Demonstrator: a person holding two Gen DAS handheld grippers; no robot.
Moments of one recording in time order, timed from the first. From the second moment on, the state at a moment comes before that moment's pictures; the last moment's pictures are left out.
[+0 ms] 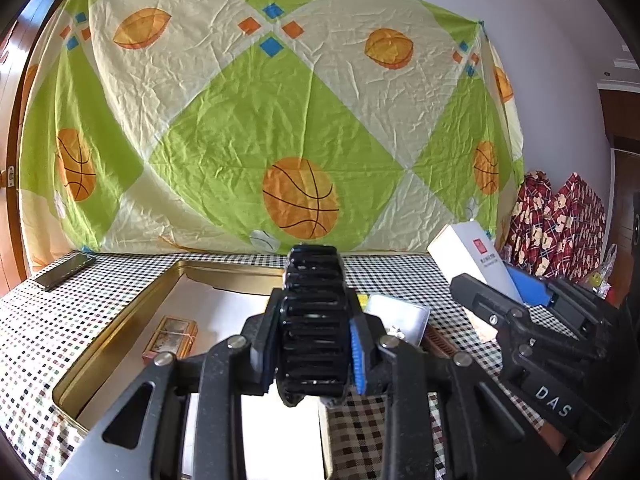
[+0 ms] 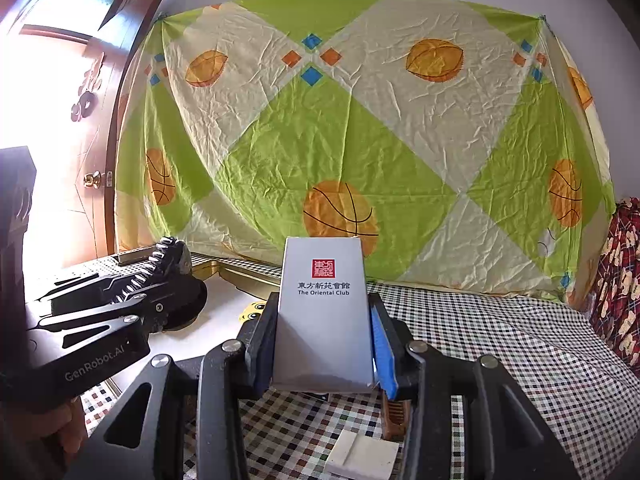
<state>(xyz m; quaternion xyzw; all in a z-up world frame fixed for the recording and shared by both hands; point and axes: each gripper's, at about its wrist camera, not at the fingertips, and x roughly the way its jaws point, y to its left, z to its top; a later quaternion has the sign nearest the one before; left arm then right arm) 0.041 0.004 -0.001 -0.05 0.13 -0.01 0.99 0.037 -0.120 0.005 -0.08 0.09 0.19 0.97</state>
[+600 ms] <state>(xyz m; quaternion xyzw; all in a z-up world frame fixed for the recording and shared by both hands) 0.038 0.032 0.001 -0.06 0.13 0.01 0.99 0.037 -0.084 0.002 -0.09 0.10 0.22 0.97</state>
